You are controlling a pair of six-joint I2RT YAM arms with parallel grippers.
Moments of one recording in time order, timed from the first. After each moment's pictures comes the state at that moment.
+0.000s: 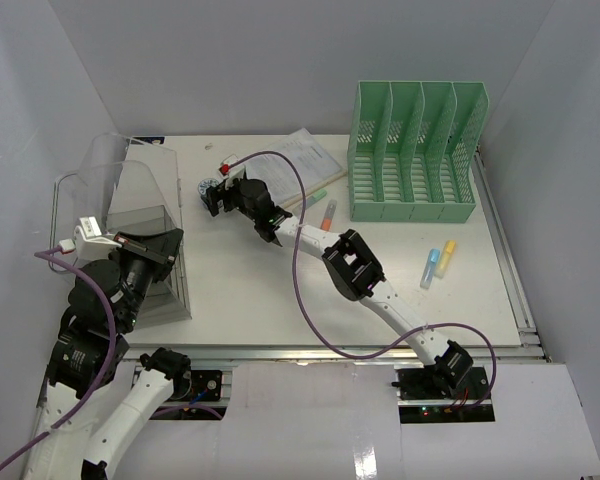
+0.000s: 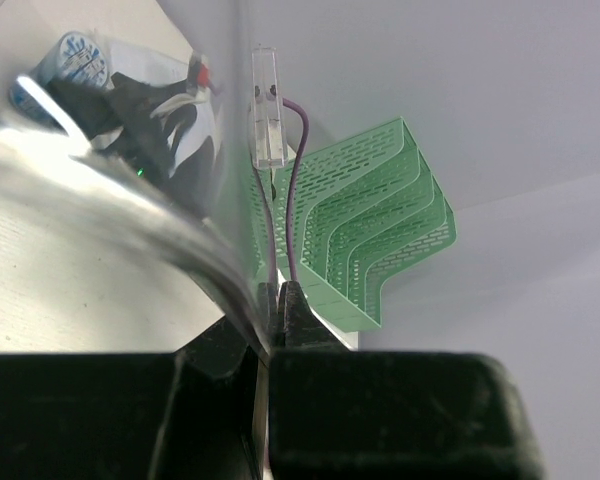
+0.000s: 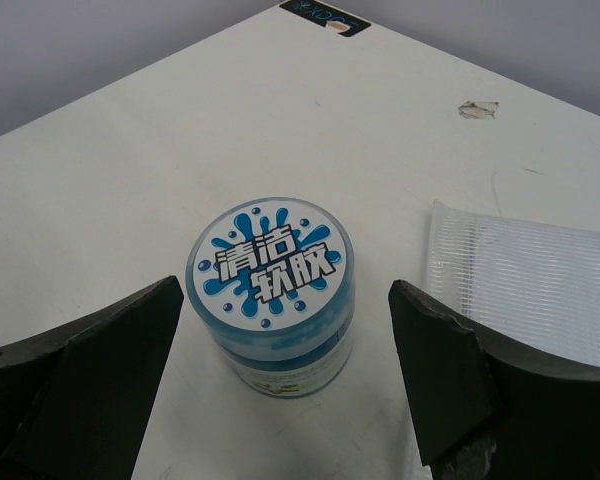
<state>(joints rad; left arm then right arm) -0.38 0.47 1.02 -0.68 -0.27 -1.01 0.87 2.85 2.41 0.45 -0.03 0.08</state>
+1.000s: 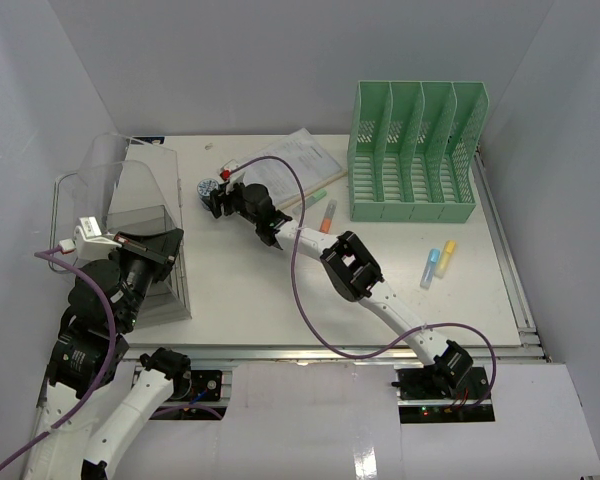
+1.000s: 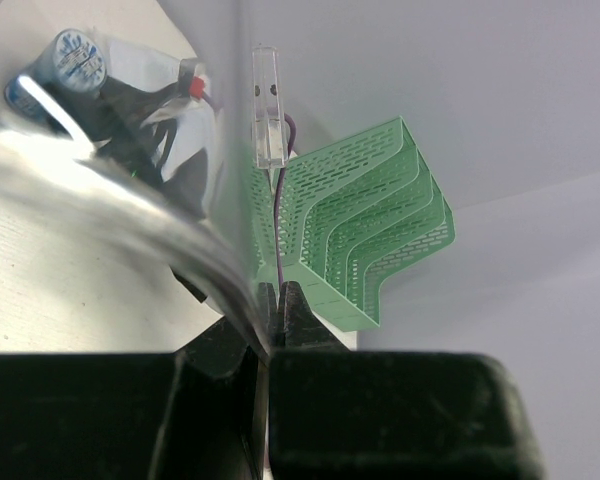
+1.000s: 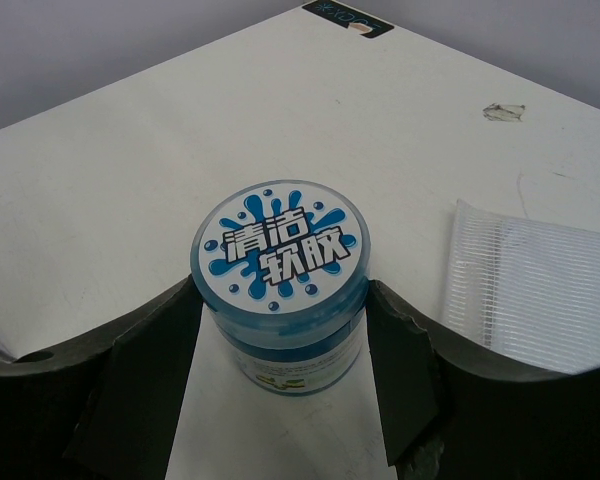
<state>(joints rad) -0.38 0.47 1.02 -0.68 -0.27 -1.01 0.87 2.89 2.40 0.52 -0.08 0.07</state>
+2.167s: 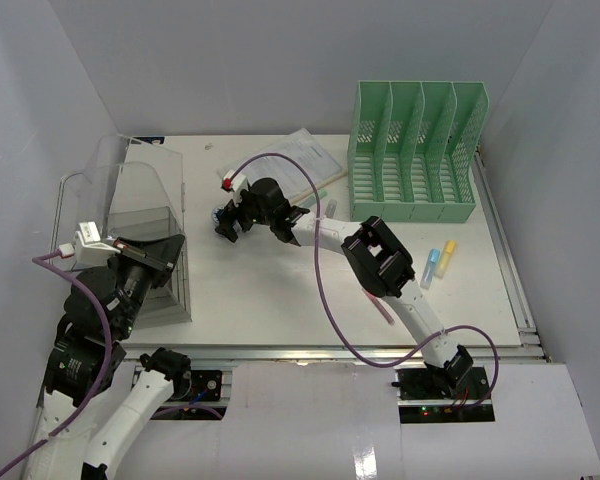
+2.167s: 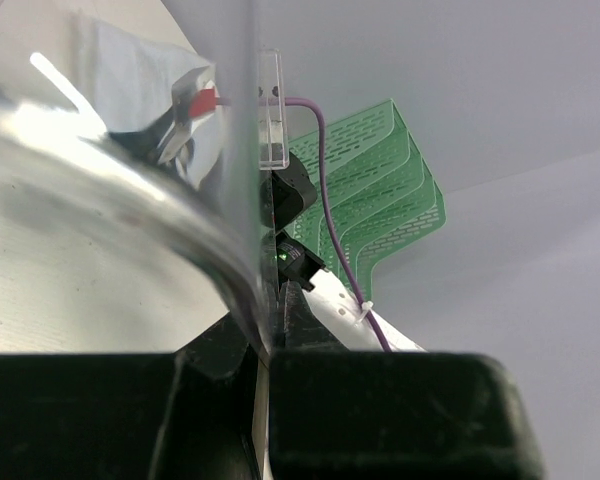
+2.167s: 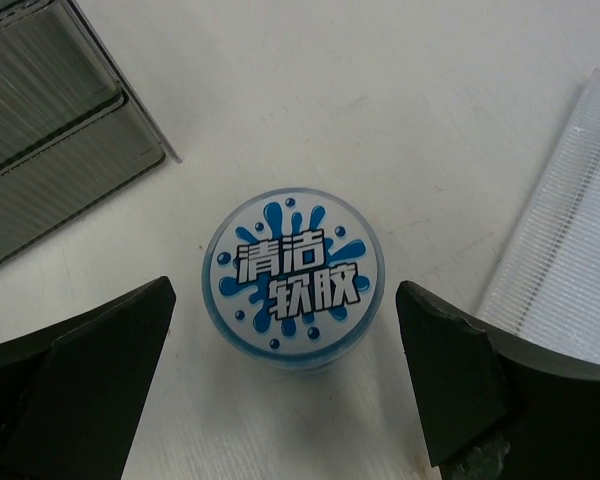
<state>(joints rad) -0.38 0.43 1.02 -0.71 -0.23 -1.02 0.86 2.44 1.86 0.28 -0.32 -0.05</state>
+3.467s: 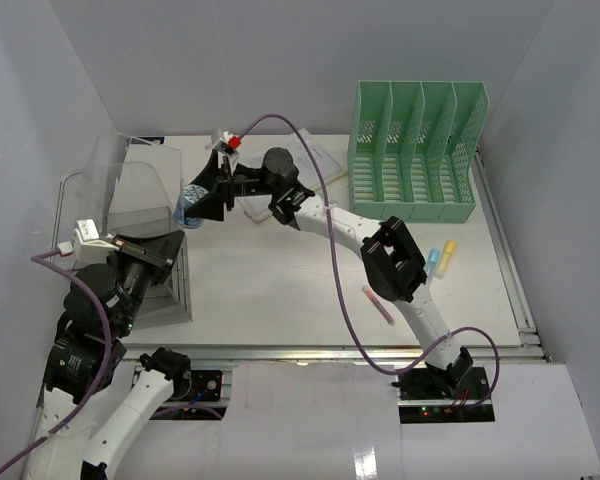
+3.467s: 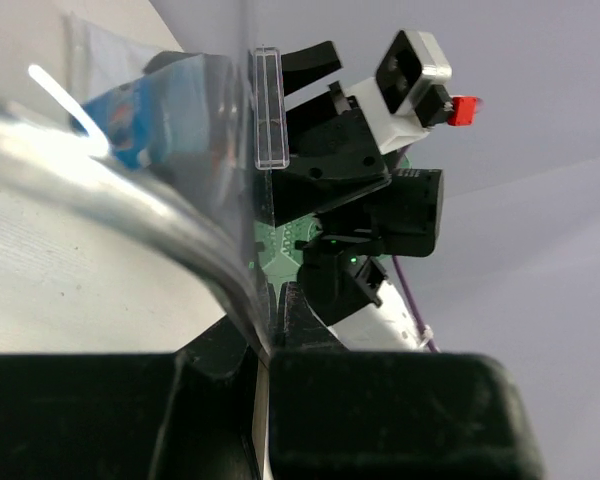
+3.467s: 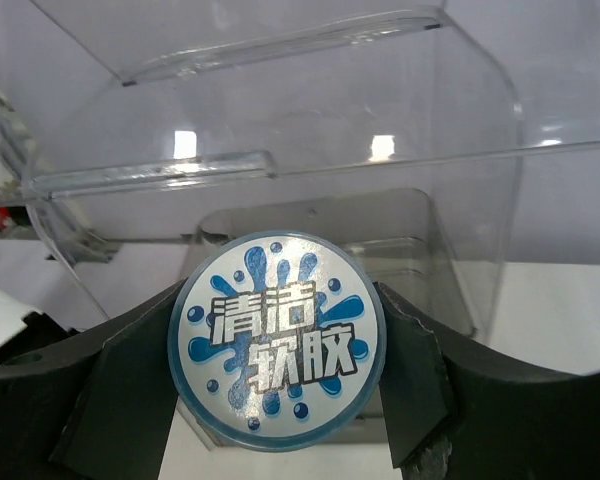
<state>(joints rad) -0.38 0.45 1.03 -0.69 -0.24 -1.04 0.87 2.31 2.00 0.67 -0.93 0.43</state>
